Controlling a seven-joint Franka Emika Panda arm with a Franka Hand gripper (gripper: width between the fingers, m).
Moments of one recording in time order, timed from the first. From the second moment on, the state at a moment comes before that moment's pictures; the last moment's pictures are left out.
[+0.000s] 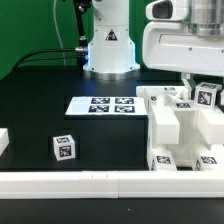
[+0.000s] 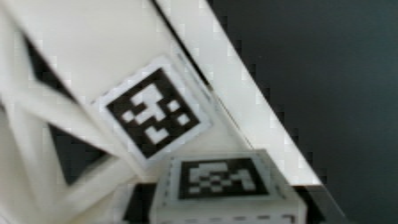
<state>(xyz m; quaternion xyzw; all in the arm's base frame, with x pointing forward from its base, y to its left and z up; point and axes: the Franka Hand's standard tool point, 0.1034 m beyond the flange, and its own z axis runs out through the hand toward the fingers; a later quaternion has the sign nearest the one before) 0.597 0.119 0.104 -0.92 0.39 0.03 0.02</state>
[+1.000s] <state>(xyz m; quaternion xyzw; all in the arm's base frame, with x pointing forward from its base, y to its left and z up) 0.601 0.123 0.105 -0.65 0.76 0.04 0.05</state>
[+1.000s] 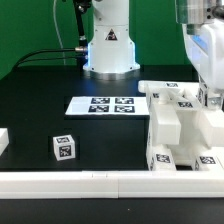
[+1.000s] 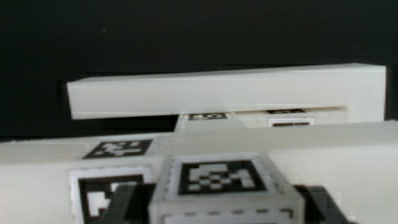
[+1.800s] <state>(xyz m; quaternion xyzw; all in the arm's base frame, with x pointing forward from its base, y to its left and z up) 0.601 0.122 0.104 -0.59 0.80 0.04 0.04</state>
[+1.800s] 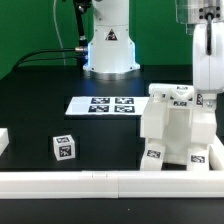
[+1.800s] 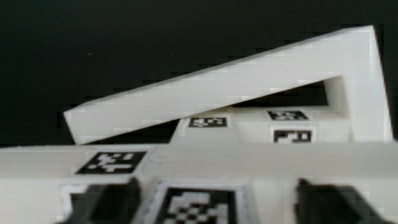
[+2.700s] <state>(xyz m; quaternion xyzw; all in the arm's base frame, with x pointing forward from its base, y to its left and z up) 0.619 0.076 0.145 -0.74 0.67 0.03 0.09</state>
